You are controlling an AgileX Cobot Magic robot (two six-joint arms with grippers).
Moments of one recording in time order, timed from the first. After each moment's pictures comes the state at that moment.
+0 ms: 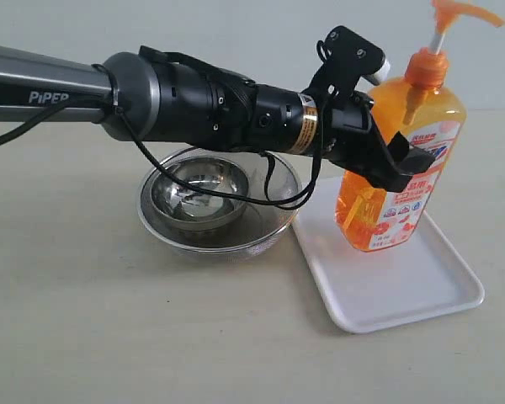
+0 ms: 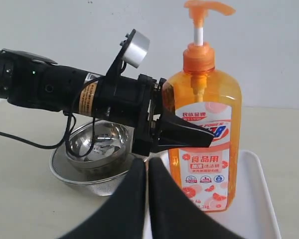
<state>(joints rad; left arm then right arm) -0.72 2.15 -1.57 1.44 -0.43 -1.23 0.51 0.23 -0.26 -0.10 0.22 0.26</state>
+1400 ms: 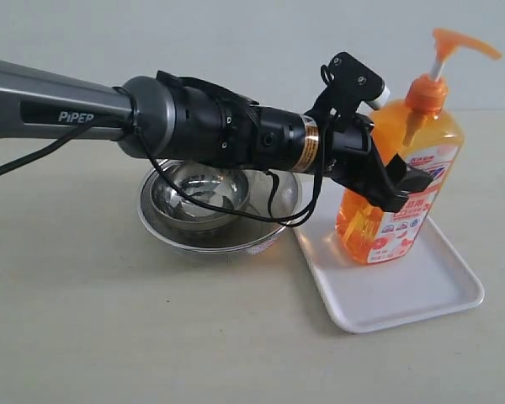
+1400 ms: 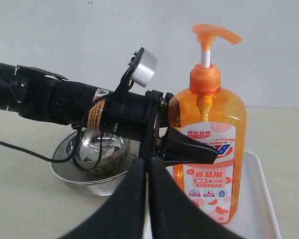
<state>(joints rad) -0.72 2.20 -1.57 1.37 -0.46 -1.13 0.51 0.23 -0.26 -0.10 0.22 0.26</state>
